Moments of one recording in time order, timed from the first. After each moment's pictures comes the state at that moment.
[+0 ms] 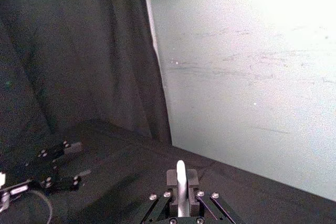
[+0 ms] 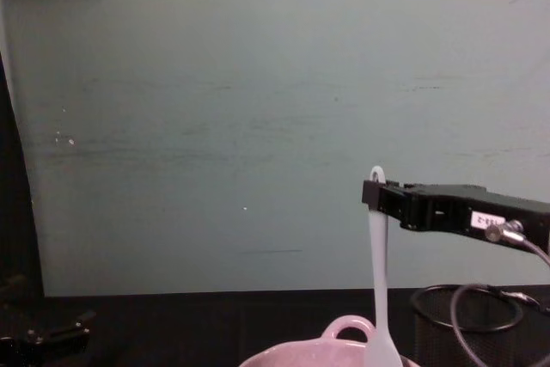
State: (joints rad) left arm -0.20 0.60 0.45 -1.41 -0.25 -0.12 0.03; right arm 0.27 0.37 -0.37 -1.57 0.50 0.10 0.34
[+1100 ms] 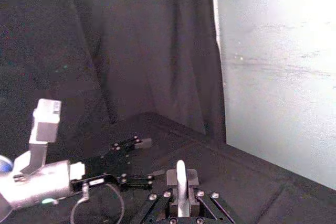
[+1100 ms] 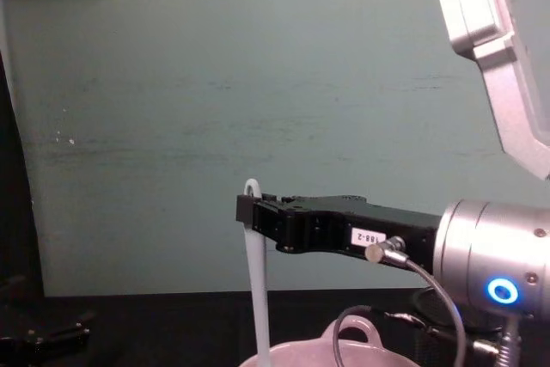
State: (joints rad) left arm -0.20 0.60 0.45 -1.41 -0.25 -0.12 0.03; right arm 0.31 0.31 -0.51 -1.58 0.47 0.12 0.41
